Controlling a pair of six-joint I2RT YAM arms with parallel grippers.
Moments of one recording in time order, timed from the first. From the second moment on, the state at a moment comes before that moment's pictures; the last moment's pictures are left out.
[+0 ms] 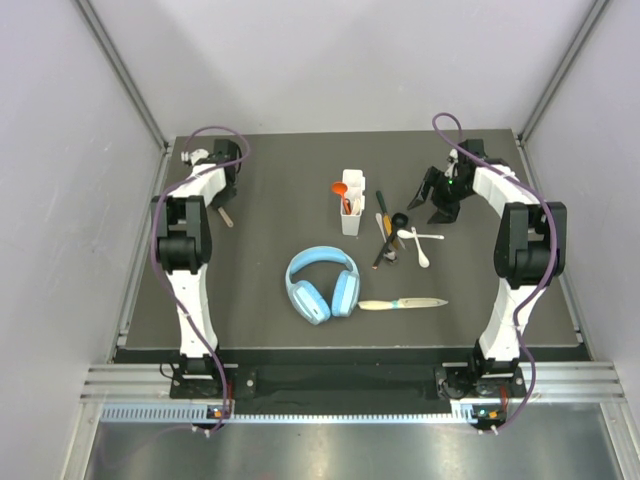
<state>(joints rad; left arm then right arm) -0.02 2.23 1.75 -0.64 -0.55 -0.76 0.02 1.99 1.52 -0.71 -0.43 0.47</state>
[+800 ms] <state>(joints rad) -0.12 2.10 1.54 -0.45 -0.25 -0.57 0.02 1.98 1.49 -0.69 -0.43 0.47</state>
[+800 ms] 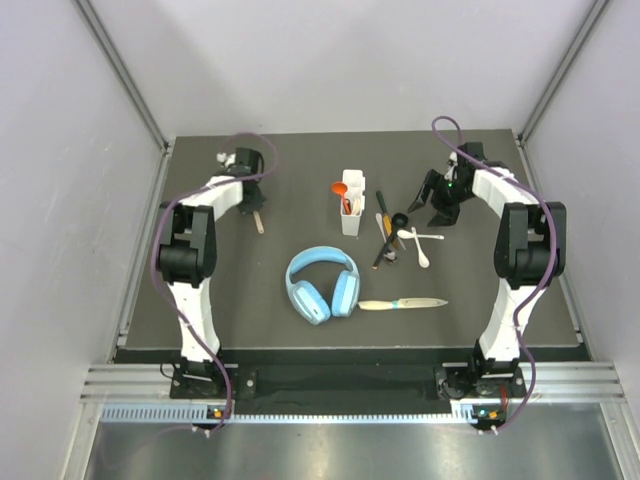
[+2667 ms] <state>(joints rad) -0.70 1.86 1.30 0.36 -0.33 -0.31 0.02 1.78 1.30 -0.66 -0.43 0.46</state>
